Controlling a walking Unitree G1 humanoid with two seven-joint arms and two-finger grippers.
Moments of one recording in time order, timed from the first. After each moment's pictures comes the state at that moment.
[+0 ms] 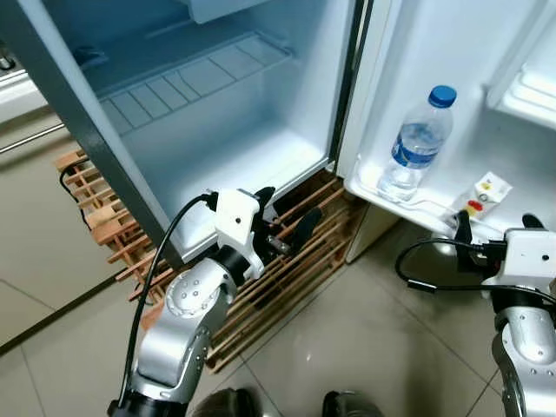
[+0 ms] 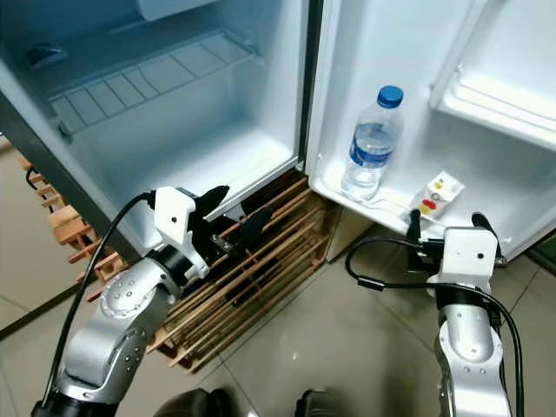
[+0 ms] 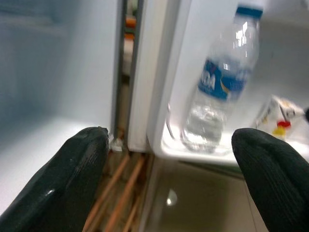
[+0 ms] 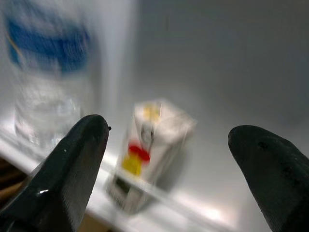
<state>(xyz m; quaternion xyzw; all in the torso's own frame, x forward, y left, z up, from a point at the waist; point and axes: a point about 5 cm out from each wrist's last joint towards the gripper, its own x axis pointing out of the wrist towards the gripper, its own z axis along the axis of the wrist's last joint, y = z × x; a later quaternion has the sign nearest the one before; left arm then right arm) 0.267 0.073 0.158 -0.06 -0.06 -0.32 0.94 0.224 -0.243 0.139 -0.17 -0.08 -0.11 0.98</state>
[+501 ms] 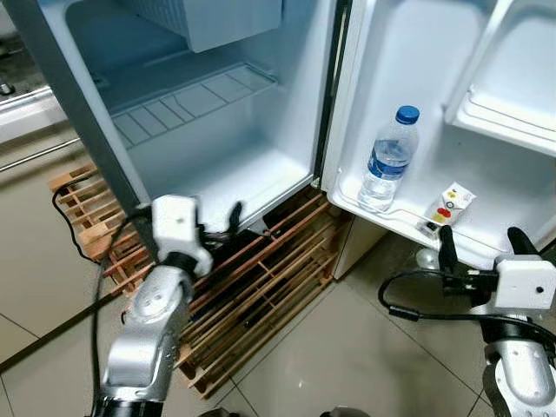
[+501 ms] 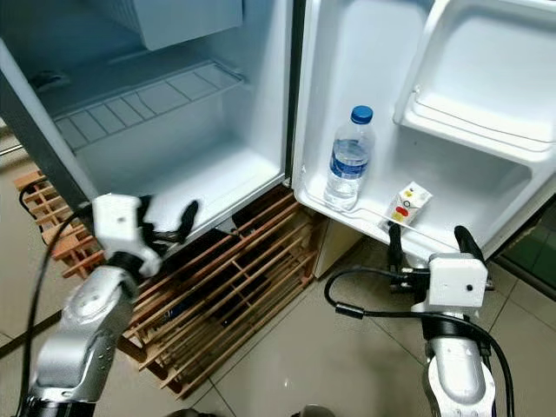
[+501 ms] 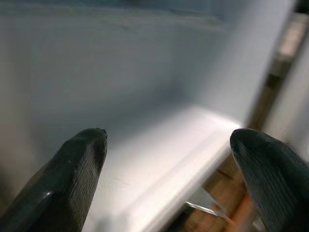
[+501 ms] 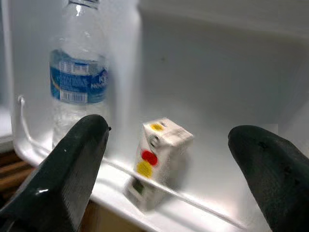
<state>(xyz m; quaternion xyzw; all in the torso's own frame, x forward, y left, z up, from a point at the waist) 0.274 0.156 0.125 -0.03 -0.01 -0.04 1.00 0.222 -0.225 0.123 -0.10 -0.08 -0.08 0.99</state>
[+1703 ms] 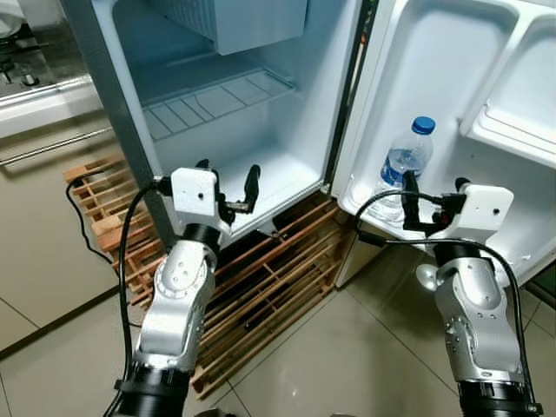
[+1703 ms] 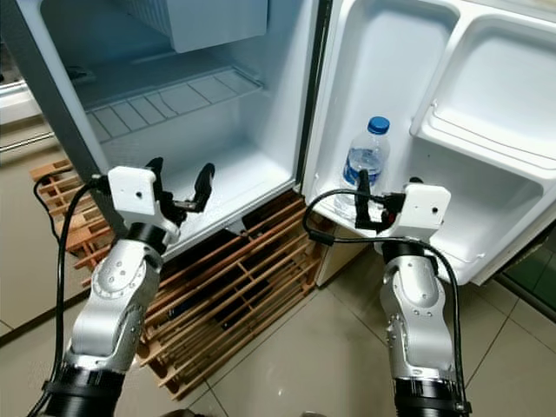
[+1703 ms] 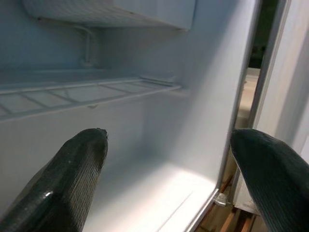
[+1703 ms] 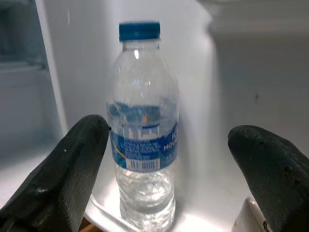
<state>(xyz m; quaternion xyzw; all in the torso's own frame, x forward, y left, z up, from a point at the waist) 0.299 0.111 0.159 -0.03 -0.10 -0.10 0.99 0.288 -0.197 0.138 0.02 -0.07 -0.03 1.00</state>
